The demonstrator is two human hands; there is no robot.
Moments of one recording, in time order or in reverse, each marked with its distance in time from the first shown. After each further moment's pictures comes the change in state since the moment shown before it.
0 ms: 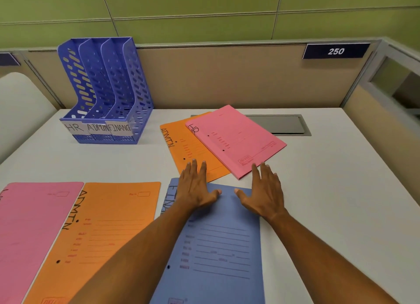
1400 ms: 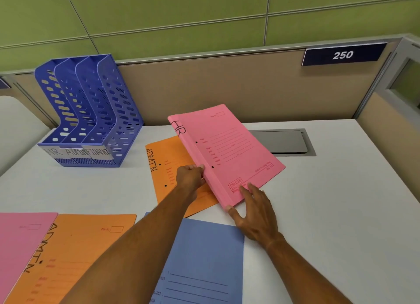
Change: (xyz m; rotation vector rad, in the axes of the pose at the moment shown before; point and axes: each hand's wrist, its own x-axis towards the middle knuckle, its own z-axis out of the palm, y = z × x) left_hand 0.135 0.051 -0.016 -1.472 0.279 -0.646; right_hand 0.060 0.040 0.016 0.334 0.057 -0.106
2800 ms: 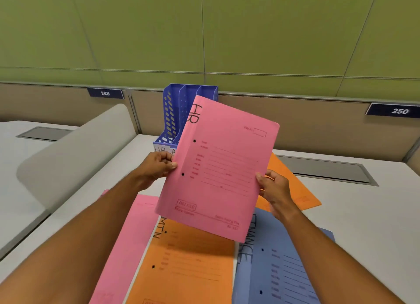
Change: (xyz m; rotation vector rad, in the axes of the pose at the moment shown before) left_hand -0.019 0.142 -0.429 0.362 -0.290 0.380; right_hand -0.024 -0.295 0.013 1.148 0.093 0.153
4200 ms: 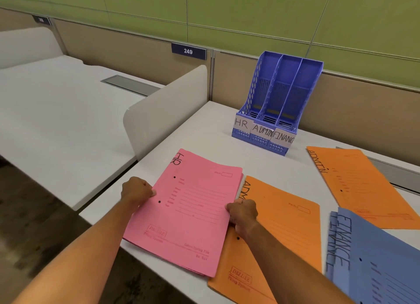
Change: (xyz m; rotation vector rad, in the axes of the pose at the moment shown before) left_hand -0.125 -0.221 -0.211 0.274 0.573 -0.589; right_hand -0.113 0.143 0.278 -0.362 -0.067 0.499
